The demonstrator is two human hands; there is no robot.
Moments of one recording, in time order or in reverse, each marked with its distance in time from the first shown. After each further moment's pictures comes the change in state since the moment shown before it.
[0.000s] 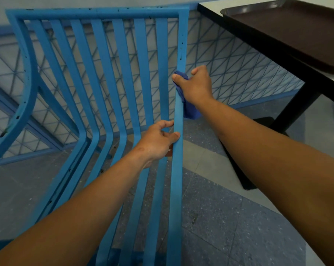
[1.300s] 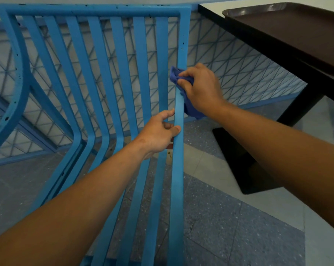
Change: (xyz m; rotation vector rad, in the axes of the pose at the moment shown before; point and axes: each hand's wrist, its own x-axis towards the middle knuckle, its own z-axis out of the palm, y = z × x) left_hand 0.039 0.007 -0.007 0.081 -0.036 0.093; right_hand 0.011 0.014 -0.017 -0.358 -0.094 -0.459
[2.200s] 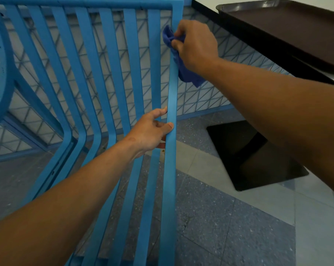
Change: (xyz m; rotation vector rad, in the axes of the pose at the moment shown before) left_hand -0.006 -0.002 -0.001 -0.002 -0.019 0.004; right_hand 0.067 -0.014 -0.027 -0.161 0.088 -0.038
